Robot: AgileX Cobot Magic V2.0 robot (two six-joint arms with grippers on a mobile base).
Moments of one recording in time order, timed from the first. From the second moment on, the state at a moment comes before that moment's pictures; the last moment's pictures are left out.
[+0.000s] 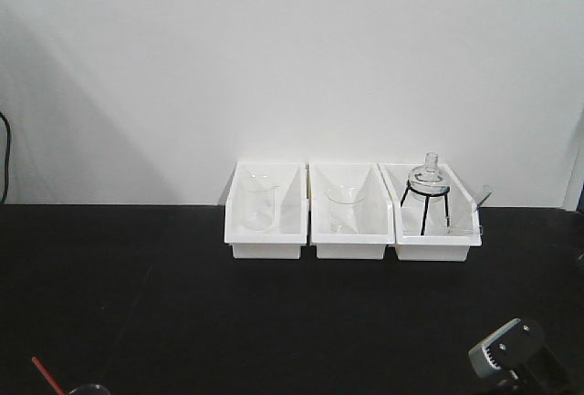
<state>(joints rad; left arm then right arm) -0.03 0.73 -0.52 -0.08 0.33 0.03 0.00 1.48 -0.63 1.28 0.61 -1.64</state>
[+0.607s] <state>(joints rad) -0.03 0.73 -0.52 -0.08 0.33 0.03 0.00 1.59 -0.63 1.40 0.61 -1.73</state>
